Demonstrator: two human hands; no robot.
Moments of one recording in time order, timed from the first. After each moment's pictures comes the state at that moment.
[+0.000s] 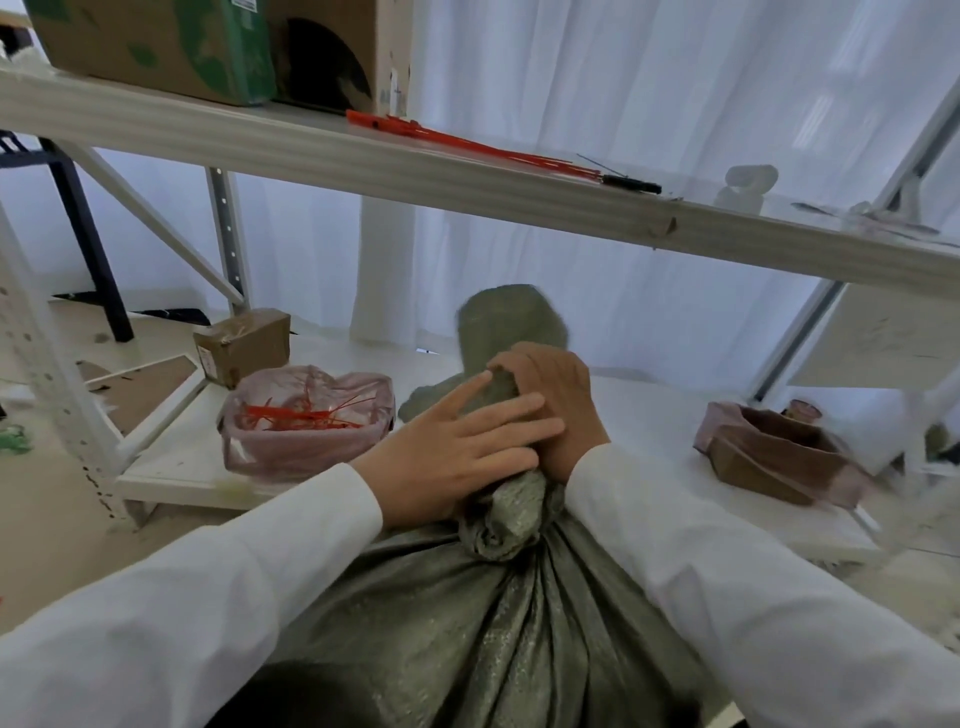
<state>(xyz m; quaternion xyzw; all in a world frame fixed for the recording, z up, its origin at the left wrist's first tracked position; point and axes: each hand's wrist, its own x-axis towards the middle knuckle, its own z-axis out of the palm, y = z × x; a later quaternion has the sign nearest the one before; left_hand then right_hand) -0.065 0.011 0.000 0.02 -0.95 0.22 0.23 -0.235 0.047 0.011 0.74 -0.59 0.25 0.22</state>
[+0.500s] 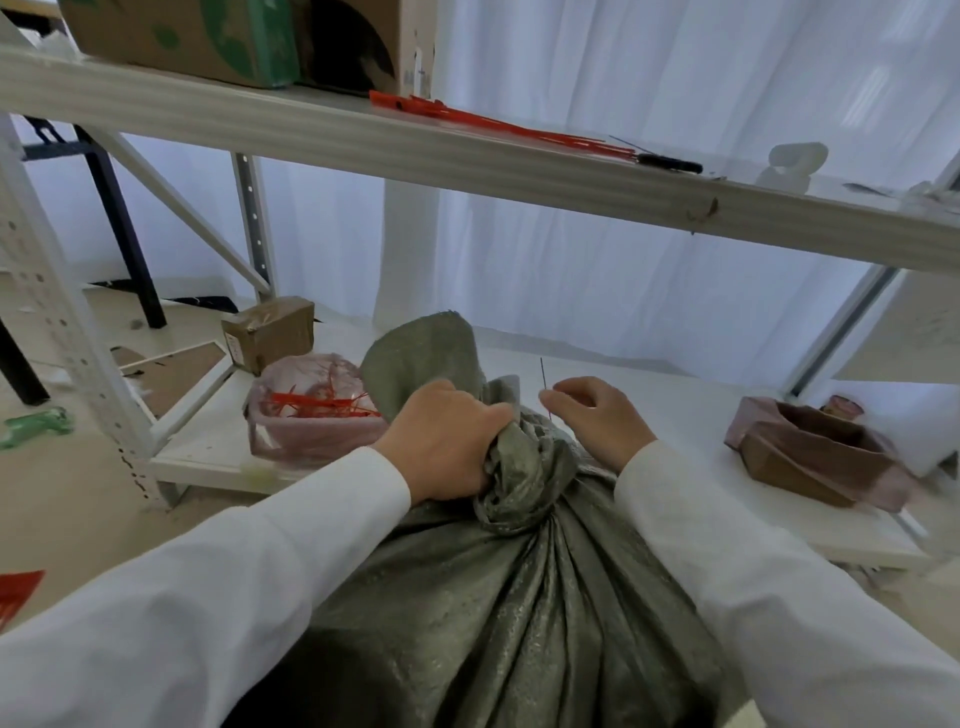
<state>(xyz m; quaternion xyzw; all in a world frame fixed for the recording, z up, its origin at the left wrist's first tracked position) -0.071 0.014 0.014 0.25 -0.95 0.08 0.14 -0.242 0.058 0.015 0.49 -0.74 0.39 -0.26</state>
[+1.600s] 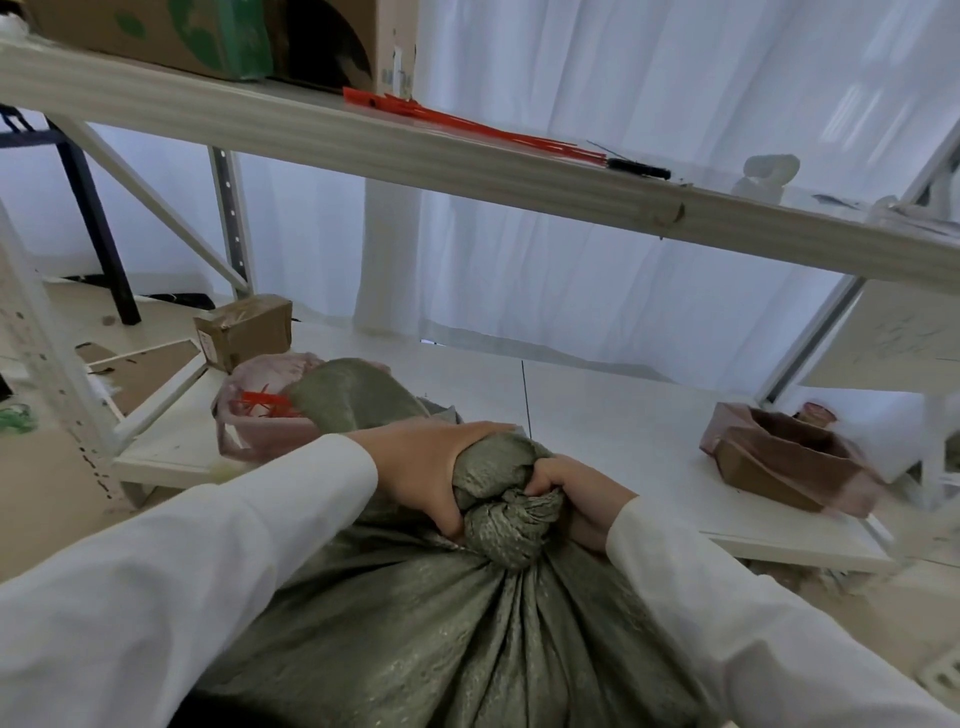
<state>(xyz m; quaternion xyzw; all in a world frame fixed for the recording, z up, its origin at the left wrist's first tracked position) -0.081 0.004 0.006 0.26 -0.93 -0.24 -0.01 -0.242 0.090 -0.016 0.35 -0.61 0.41 -0.58</state>
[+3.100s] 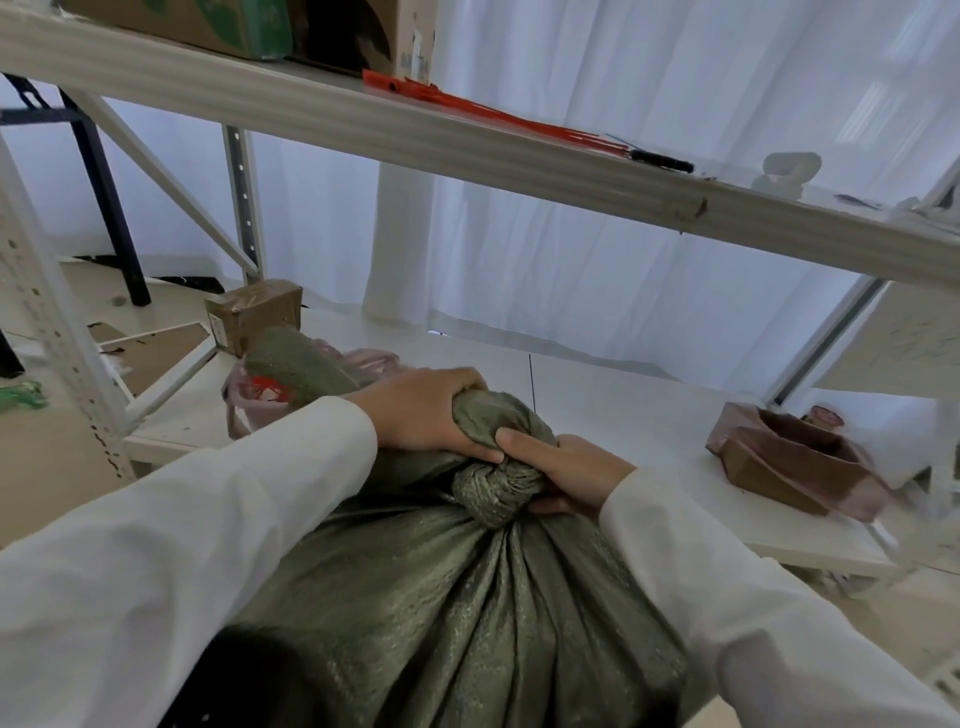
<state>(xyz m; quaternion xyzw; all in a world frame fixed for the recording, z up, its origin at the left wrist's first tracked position) -0.072 -0.012 0.020 0.34 -0.91 -0.24 0.08 -0.230 0.087 0.007 0.42 -0.68 0.32 -0.51</state>
